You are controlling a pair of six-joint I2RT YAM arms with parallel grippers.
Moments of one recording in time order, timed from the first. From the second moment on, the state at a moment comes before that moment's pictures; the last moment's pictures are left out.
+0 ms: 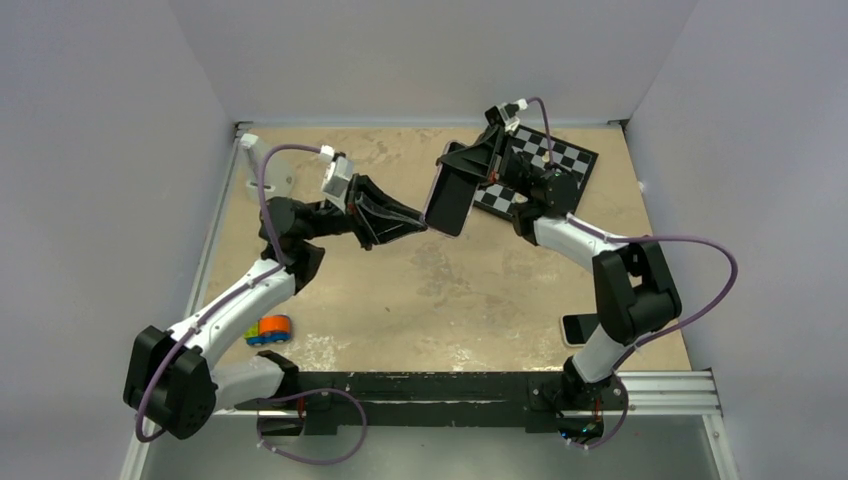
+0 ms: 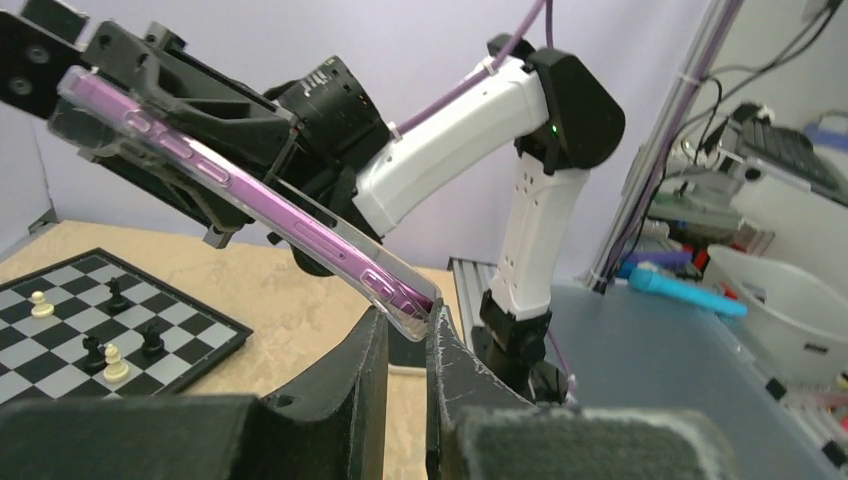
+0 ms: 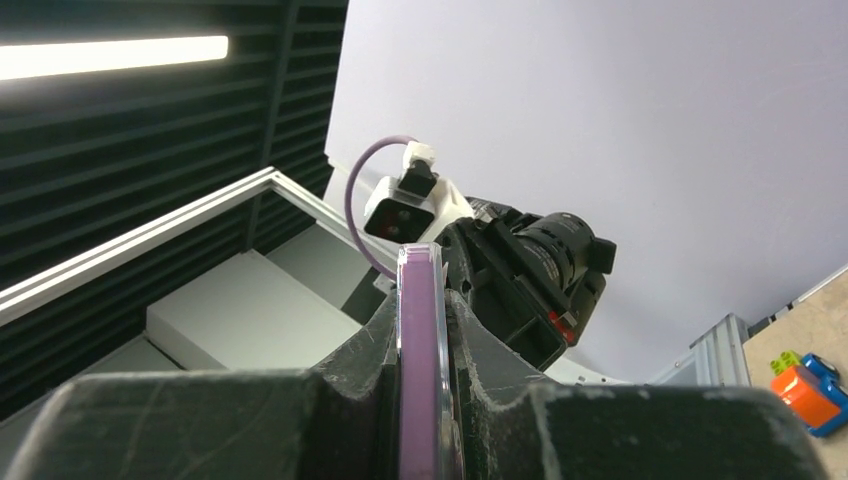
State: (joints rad) left arm -0.48 1.18 0.78 0.95 0.98 -0.66; right arm 0.40 1.66 1.03 1.51 -0.82 1.99
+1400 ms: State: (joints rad) left arm -0.66 1.07 0.41 1.04 0.47 -1.00; right arm 0.47 1.24 0.84 0.96 -0.35 1.37
